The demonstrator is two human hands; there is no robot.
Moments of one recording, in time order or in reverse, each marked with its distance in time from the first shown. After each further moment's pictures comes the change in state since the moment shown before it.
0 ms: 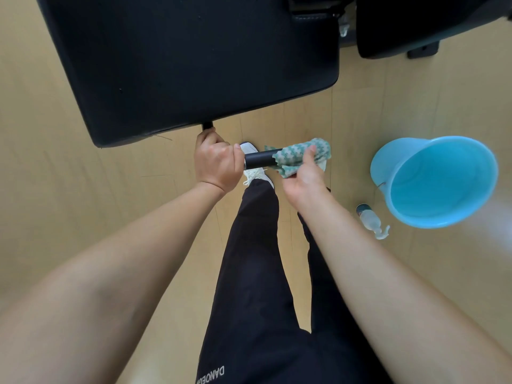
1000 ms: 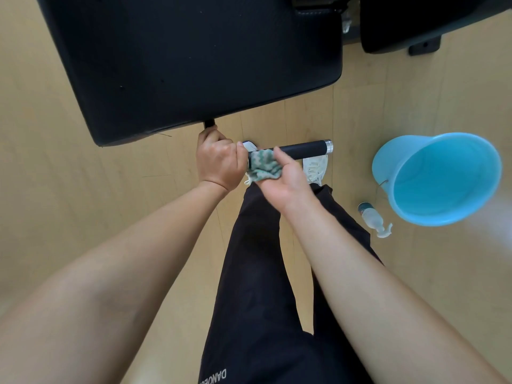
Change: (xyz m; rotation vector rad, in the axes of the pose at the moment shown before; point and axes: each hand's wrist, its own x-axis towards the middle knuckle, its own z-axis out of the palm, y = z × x) left_hand 0.000 -0.002 0.003 -0.052 0.095 0.033; right_hand -0.015 0.029 0.007 0.055 -0.245 0.281
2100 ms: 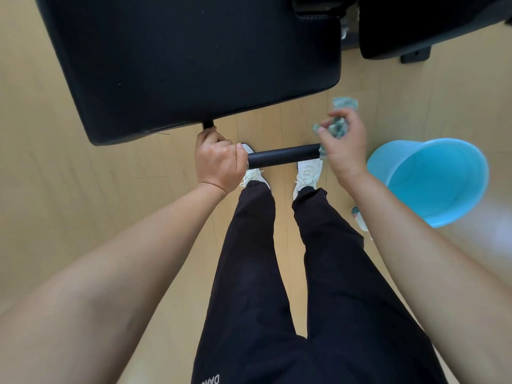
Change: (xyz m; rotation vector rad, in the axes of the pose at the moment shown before) left_hand -0.002 0.000 -0.001 -0.012 0.028 0.007; right_hand -0.006 -0.109 -0.021 -1.284 0.142 -0.987
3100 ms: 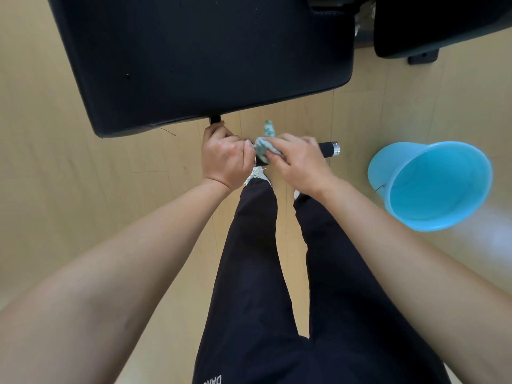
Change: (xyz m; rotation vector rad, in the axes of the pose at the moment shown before) left_hand 0.001 -0.003 0.000 -0.047 0.035 0.052; right_hand -0.029 -0.009 0.061 -0.709 -0.499 -0.482
